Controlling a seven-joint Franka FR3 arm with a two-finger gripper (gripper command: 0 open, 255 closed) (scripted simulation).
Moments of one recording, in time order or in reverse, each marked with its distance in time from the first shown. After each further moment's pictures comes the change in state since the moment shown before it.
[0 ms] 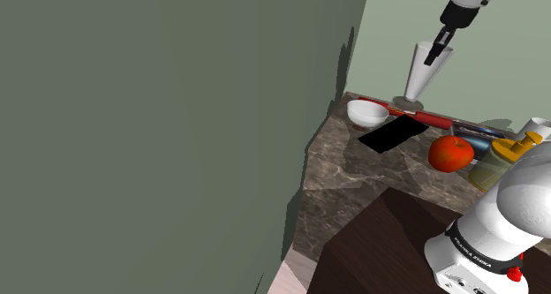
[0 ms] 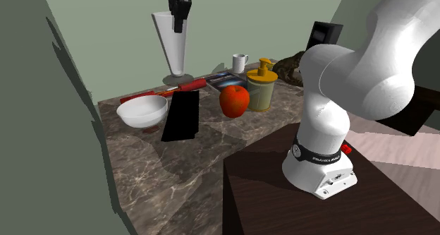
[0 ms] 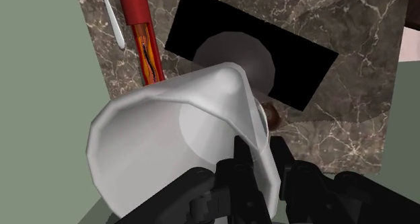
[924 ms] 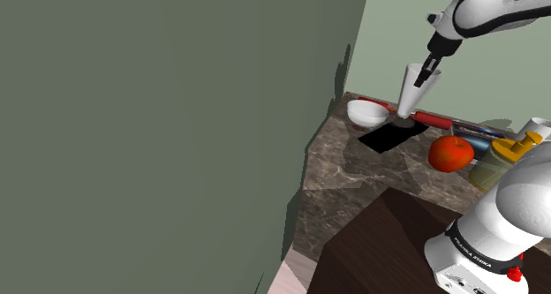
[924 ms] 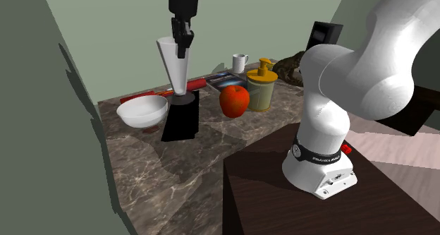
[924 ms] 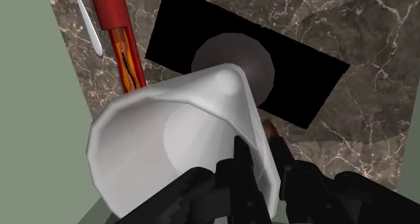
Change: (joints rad) arm -0.016 0.019 -0.042 -0.174 -0.040 0.192 0.023
